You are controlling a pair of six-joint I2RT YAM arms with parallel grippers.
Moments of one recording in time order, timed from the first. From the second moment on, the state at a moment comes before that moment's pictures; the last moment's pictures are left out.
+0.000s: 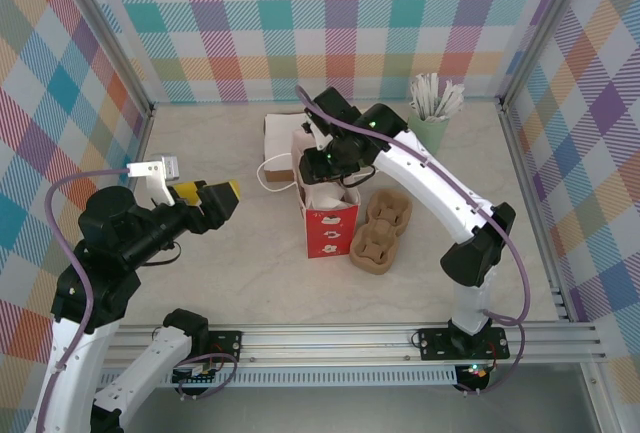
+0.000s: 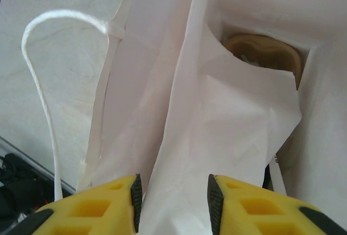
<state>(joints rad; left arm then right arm) -0.33 0.65 1.18 -0.78 0.27 -0.53 0.82 1.88 2.14 -1.31 -0.09 0.42</state>
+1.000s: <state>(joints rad) -0.33 0.65 1.17 -0.77 0.24 -0.53 0.82 1.88 2.06 -1.31 -0.13 0.41</state>
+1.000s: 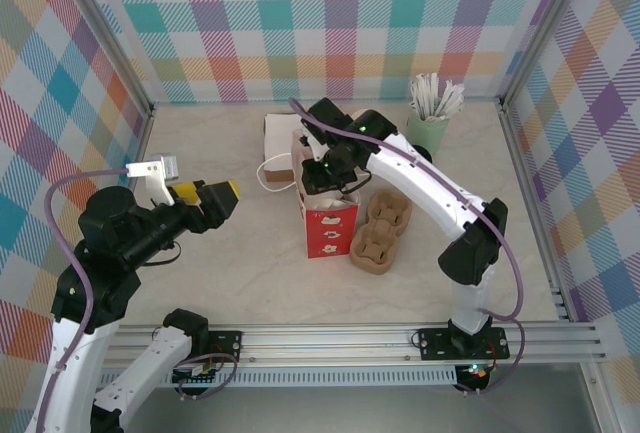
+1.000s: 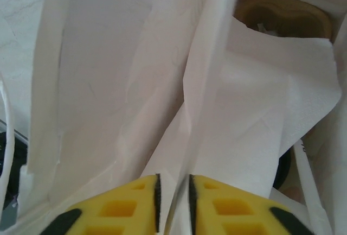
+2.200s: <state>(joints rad) -0.33 0.65 0.82 -0.80 -0.48 -0.52 0.26 0.93 0.99 -0.89 0.34 0.28</state>
